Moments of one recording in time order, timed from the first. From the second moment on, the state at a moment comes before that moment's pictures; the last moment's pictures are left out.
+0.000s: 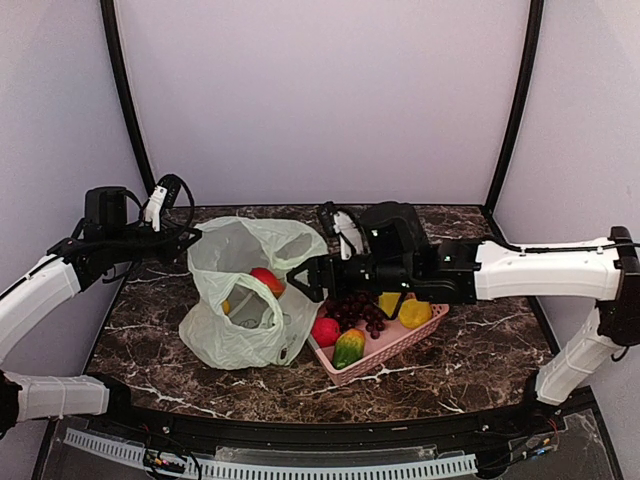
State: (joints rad) left arm -0.22 1.01 0.83 -0.27 0.48 0.05; right arm 1.11 1.52 1.16 -0.09 0.02 0.51
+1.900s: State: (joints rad) left arm -0.33 0.98 0.80 -0.28 0.57 0.12; right arm 1.20 1.96 1.48 0.01 -0.09 0.27
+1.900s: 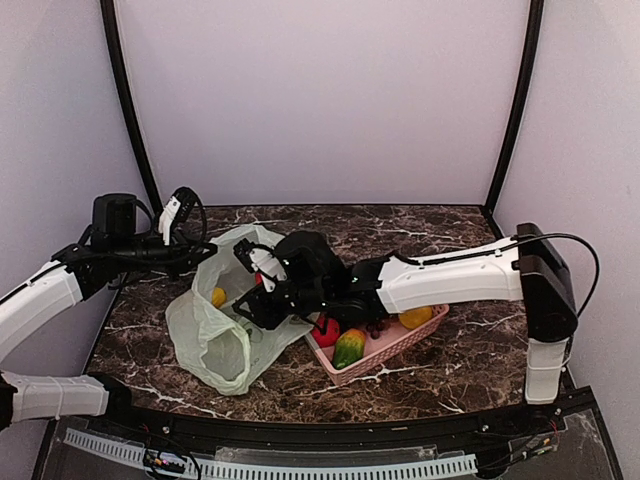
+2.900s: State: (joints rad) left arm -0.38 0.98 0.81 -0.19 0.75 -0.09; right arm 1.11 2.41 1.95 -0.12 -0.18 0.36
